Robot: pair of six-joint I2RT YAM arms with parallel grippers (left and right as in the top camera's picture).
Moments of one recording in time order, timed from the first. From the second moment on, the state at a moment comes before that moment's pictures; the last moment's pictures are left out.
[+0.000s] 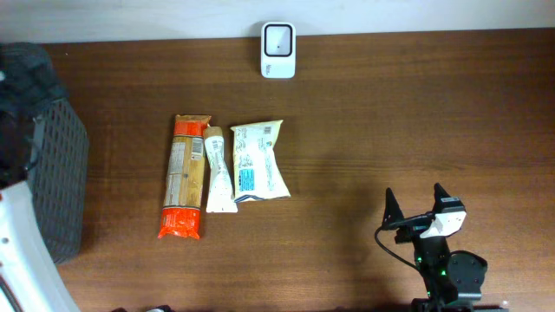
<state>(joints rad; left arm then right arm) 0.31 1.49 2.08 -1.21 -0.25 -0.21 -0.07 0.01 0.01 -0.06 -0.17 0.08</state>
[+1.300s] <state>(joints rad) 0.89 2.06 1.48 -0.64 -0.35 0.34 -0.06 0.01 0.01 -0.06 -0.17 0.08</state>
